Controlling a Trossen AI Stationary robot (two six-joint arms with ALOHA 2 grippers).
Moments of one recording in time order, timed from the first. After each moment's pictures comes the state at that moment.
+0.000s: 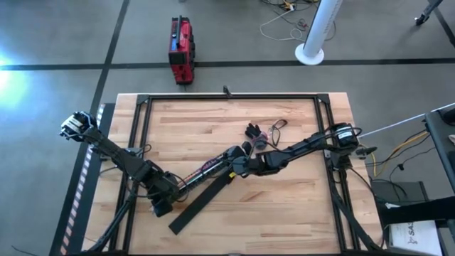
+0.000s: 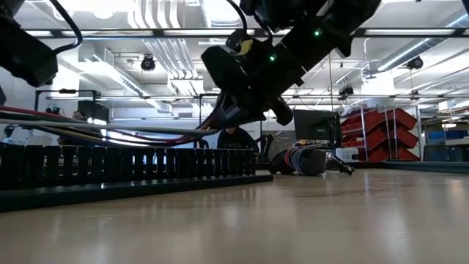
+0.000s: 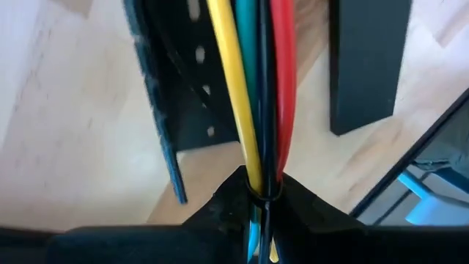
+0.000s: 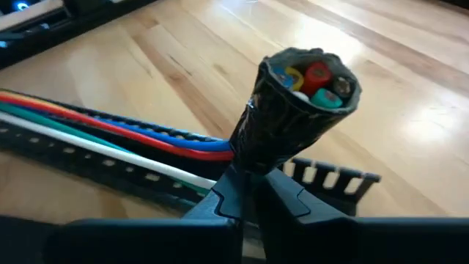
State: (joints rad) left arm -0.60 1.26 0.75 -0.83 0.34 -1.17; right arm 0.14 1.98 1.12 0.12 0.52 0.58
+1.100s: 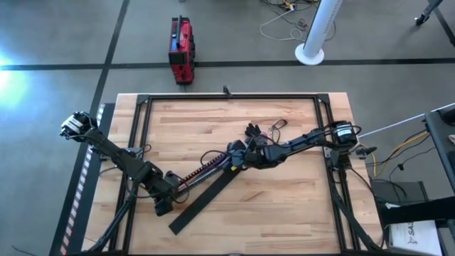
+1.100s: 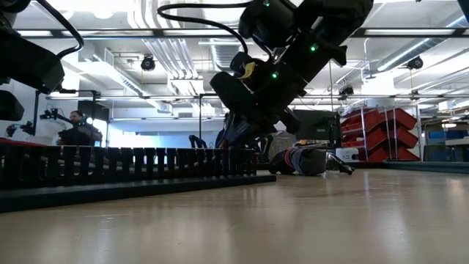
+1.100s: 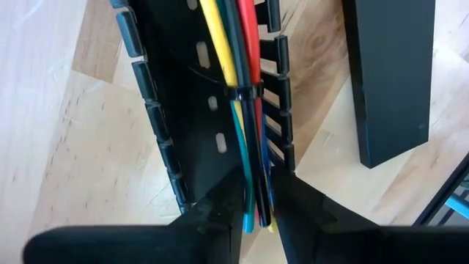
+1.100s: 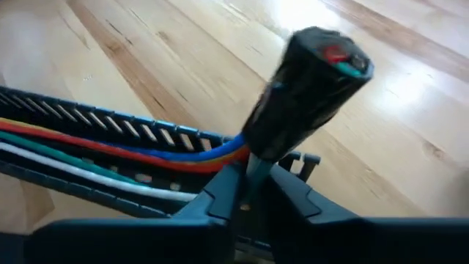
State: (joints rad) left arm -0.60 1.26 0.68 -0.74 0.18 -1.05; right arm 0.08 1.98 1.11 0.01 0.46 0.62
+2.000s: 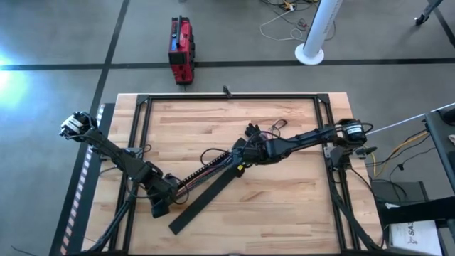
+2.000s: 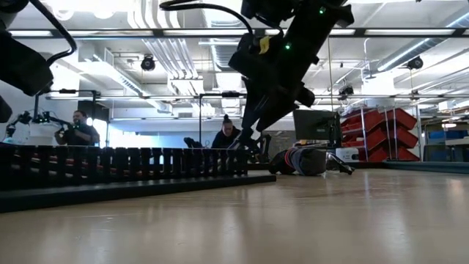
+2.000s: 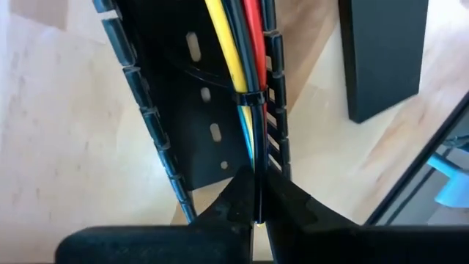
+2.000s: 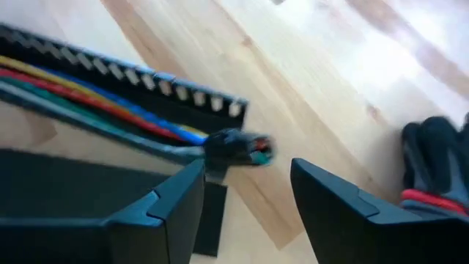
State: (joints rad) left arm -0.60 1.26 0.68 -0.75 0.30 -1.03; right arm 0.08 1.88 1.24 -0.44 0.37 0.61
